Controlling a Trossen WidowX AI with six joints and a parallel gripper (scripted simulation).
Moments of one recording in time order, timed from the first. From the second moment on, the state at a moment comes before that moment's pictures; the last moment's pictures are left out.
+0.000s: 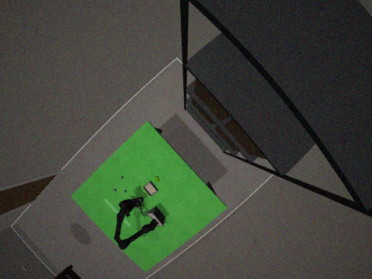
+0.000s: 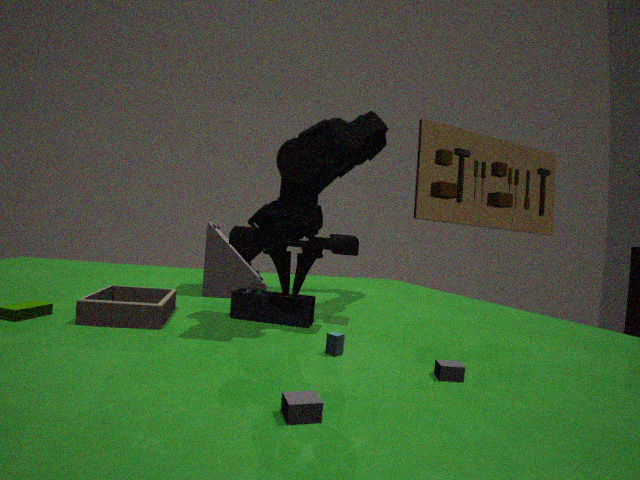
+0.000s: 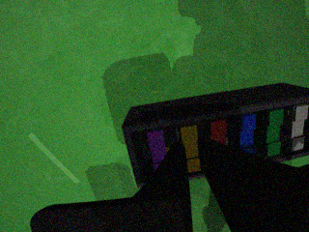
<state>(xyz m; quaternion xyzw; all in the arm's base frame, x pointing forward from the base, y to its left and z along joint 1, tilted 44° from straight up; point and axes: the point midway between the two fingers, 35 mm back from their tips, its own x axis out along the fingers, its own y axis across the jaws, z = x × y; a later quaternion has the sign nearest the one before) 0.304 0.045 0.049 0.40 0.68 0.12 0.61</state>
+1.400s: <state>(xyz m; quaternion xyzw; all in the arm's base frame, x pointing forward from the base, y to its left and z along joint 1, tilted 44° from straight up) 0.303 0.031 0.064 0.40 0.68 0.12 0.61</state>
